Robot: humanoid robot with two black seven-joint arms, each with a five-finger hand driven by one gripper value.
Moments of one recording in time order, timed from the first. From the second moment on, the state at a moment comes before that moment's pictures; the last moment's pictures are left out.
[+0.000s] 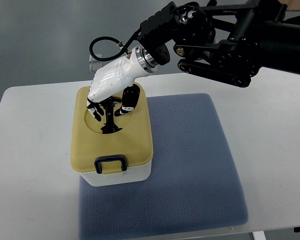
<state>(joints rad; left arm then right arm) -0.01 0.00 -0.07 -0.14 -0.05 -0.05 0.12 1.65 -0.10 -0.06 0.98 -1.61 0.37 0.61</state>
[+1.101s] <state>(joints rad) -0.01 0.00 -0.07 -0.14 -0.05 -0.05 0.12 1.67 -0.12 0.02 0.97 -1.55 0.36 0.61</state>
